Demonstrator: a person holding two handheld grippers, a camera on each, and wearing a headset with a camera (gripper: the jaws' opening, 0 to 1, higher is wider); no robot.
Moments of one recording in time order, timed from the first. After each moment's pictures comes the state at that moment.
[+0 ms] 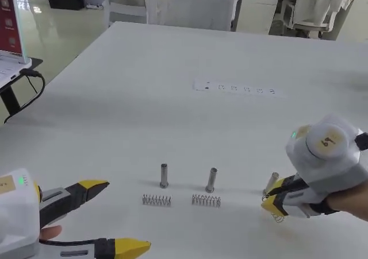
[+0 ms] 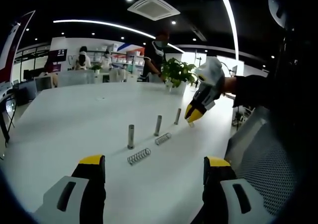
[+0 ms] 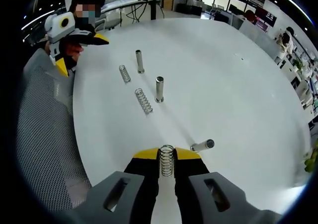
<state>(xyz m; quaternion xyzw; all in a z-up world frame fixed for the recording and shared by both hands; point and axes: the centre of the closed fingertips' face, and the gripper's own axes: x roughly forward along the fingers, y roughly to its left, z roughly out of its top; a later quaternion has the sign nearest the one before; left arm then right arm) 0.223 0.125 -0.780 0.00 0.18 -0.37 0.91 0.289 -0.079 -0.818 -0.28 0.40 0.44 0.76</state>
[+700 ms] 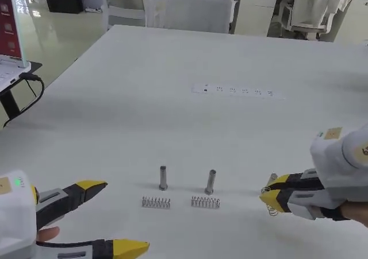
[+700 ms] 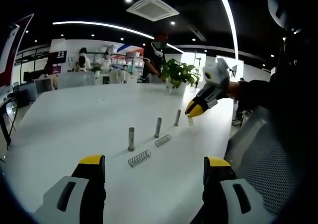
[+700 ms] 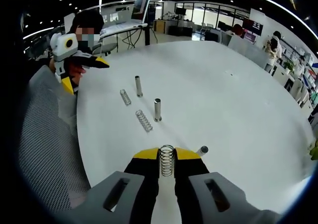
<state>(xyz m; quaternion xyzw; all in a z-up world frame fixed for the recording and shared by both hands) 0.222 0.128 -0.773 0.00 0.17 -0.37 0.91 0.289 -0.072 -0.791 -0.21 0.32 0.44 0.81</state>
